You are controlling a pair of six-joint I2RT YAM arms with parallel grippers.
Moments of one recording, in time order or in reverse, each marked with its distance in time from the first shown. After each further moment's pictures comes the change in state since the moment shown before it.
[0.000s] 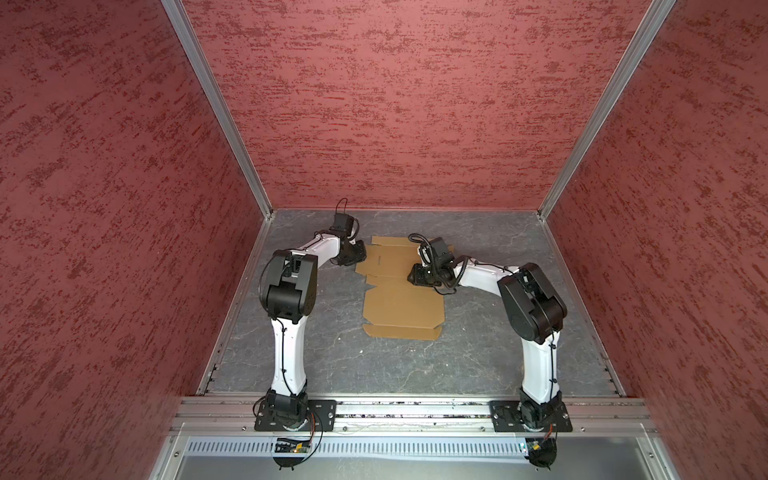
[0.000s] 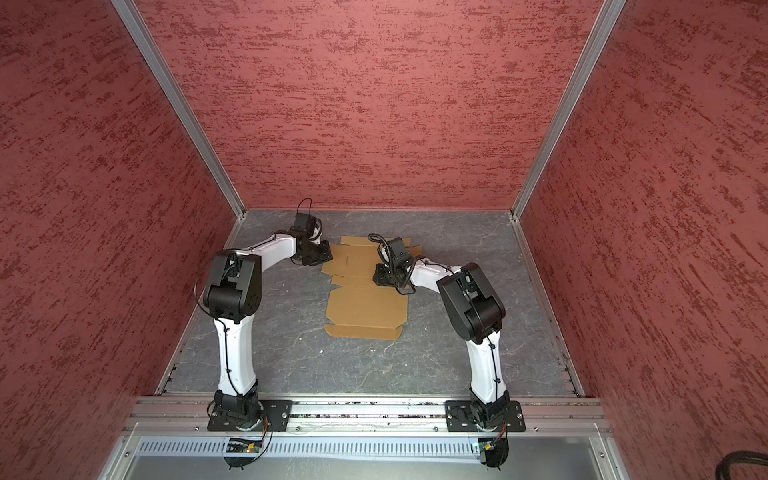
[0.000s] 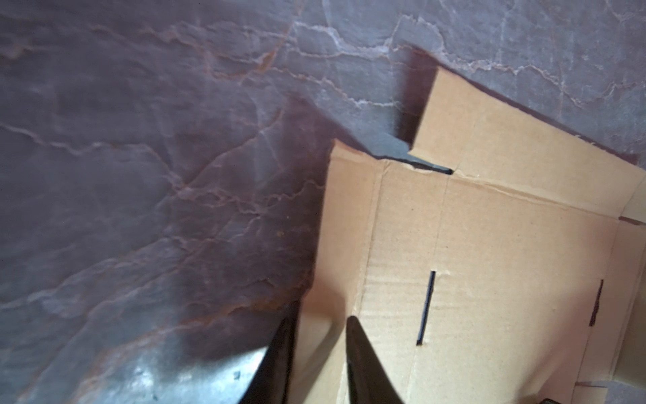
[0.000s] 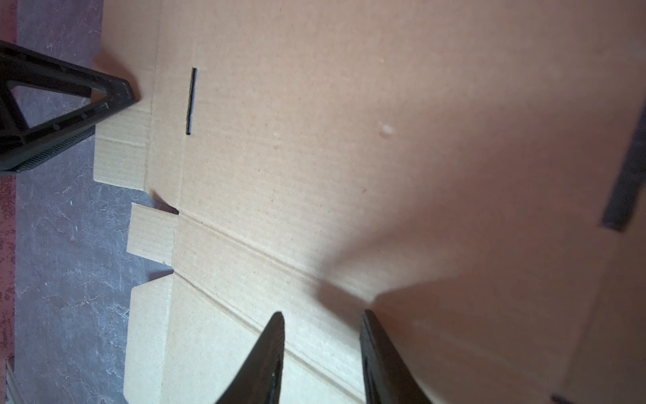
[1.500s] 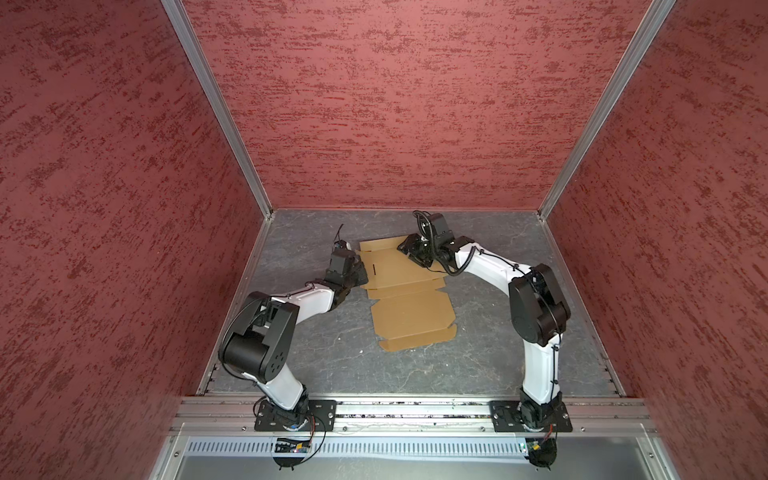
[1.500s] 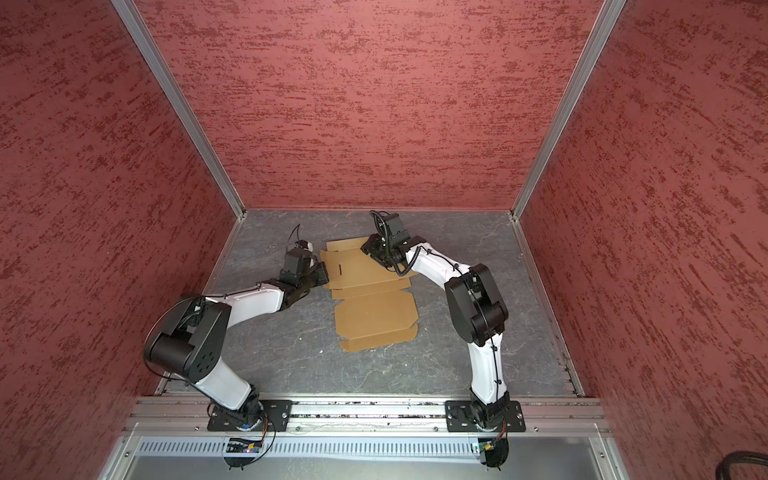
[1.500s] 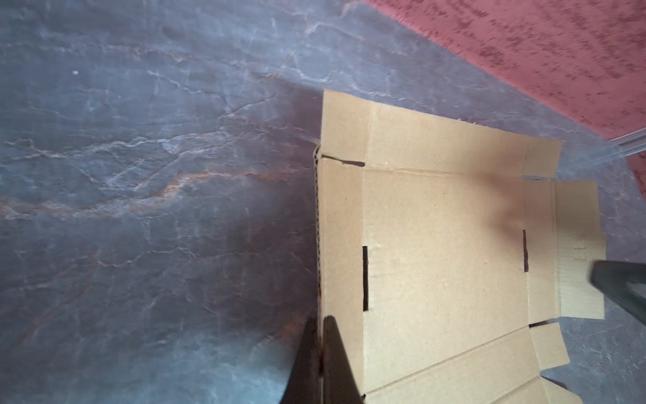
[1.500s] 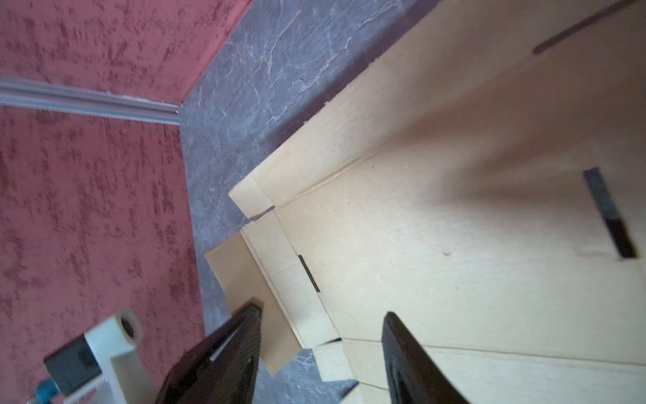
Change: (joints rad) left arm -0.175 -0.560 -0.809 0.698 -0.301 -0.128; right arm 0.000 -0.041 0.207 -0.039 -0.014 0.513
